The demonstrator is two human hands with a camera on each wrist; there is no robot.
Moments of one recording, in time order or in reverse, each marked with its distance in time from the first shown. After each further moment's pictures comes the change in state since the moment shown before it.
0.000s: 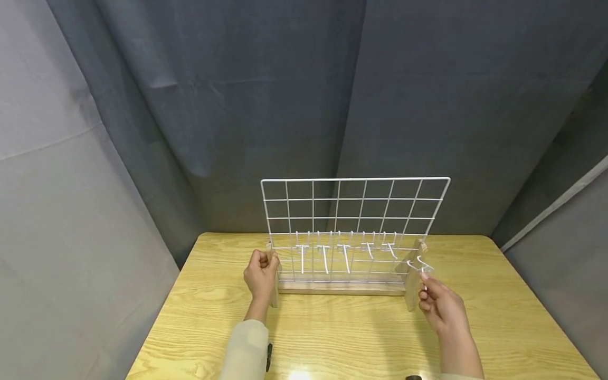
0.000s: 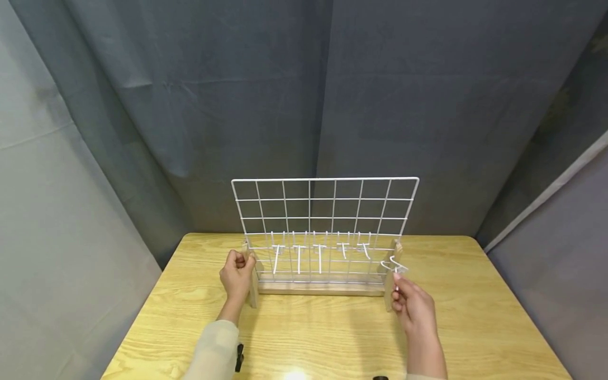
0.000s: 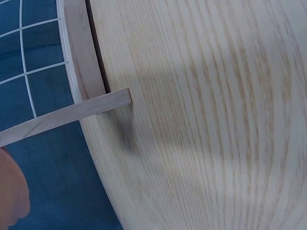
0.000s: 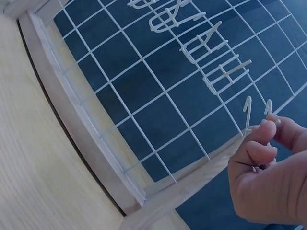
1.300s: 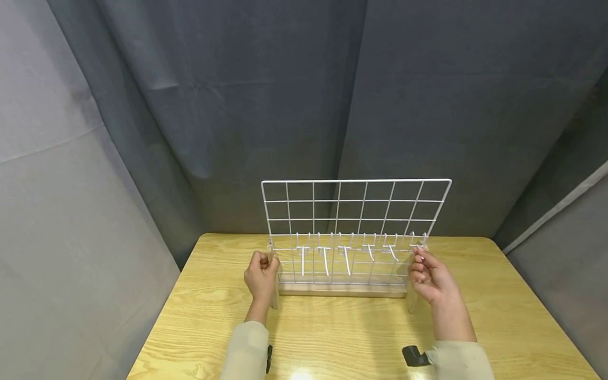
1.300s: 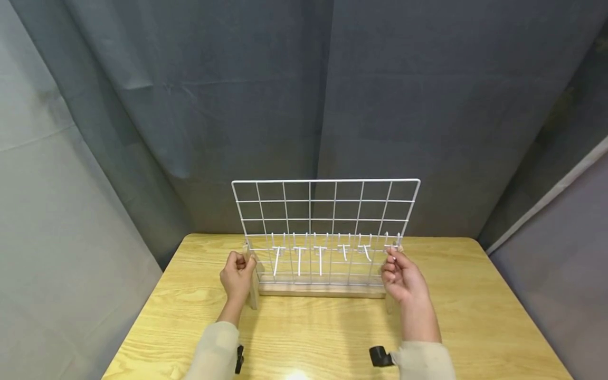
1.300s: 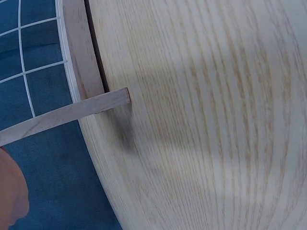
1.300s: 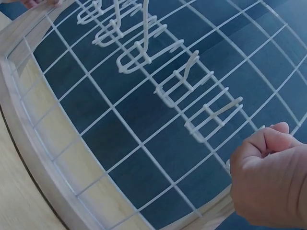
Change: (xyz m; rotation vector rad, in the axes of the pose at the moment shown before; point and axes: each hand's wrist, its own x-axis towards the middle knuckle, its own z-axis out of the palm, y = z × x) left_hand 0.000 -0.004 0.003 -0.009 -0.001 0.040; right_hand 0.048 -0.024 0.019 0.578 -0.390 0.261
